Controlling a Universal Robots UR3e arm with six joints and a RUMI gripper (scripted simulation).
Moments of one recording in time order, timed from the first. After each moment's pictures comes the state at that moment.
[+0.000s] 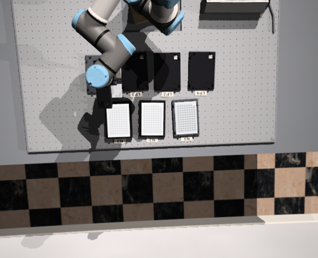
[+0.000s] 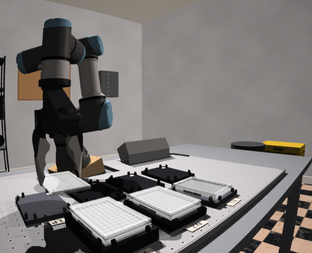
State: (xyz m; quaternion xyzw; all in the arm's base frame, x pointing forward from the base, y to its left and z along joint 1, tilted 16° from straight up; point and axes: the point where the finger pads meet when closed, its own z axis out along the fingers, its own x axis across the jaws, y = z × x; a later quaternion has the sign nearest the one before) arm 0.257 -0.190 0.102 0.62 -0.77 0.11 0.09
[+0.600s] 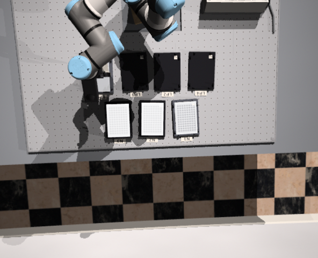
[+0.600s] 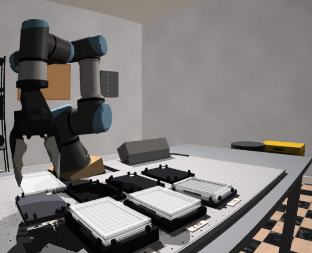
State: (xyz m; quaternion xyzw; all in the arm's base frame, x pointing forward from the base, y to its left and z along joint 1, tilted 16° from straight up) arm 0.225 -0.227 0.112 0.62 -0.77 0.11 0.08
